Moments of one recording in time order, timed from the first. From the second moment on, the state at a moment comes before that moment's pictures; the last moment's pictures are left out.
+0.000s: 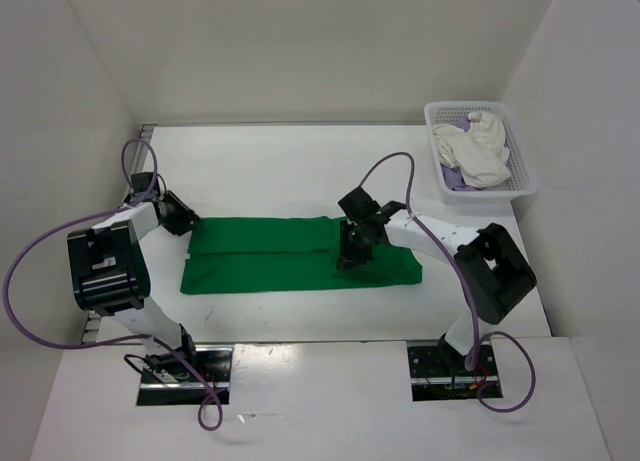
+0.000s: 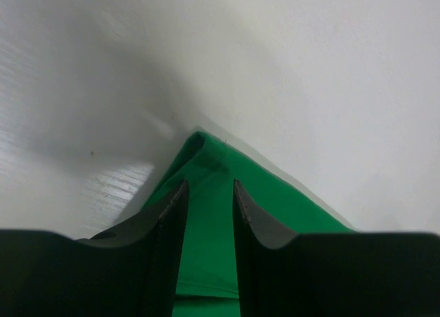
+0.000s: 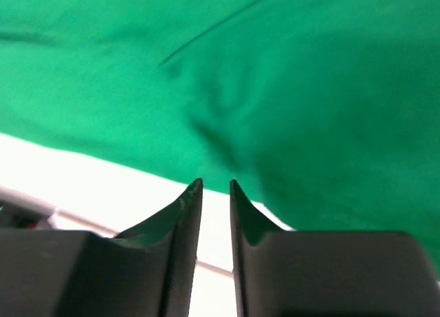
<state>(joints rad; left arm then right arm) 0.29 1.68 0.94 -0.24 0.23 -0.64 0.65 1.65 1.03 -0.56 -0.11 0.73</state>
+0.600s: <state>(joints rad) 0.02 1.58 0.98 -0.23 0.24 -0.69 0.45 1.58 1.03 -0.52 -0.17 0.76</state>
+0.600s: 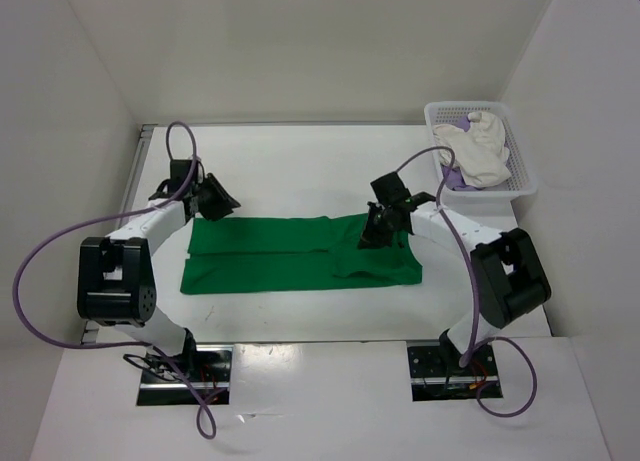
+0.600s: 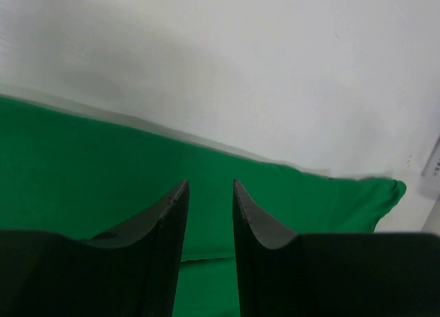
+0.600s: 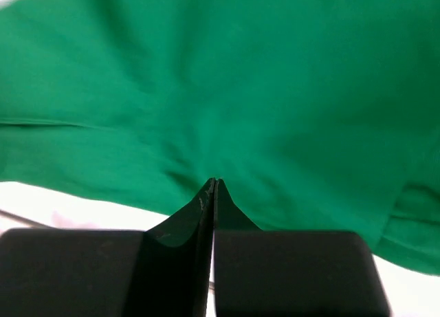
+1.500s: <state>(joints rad) 0.31 1.65 0.87 -0.23 0.35 -0.74 0.33 1.53 1.01 -0.48 -0.05 0.84</state>
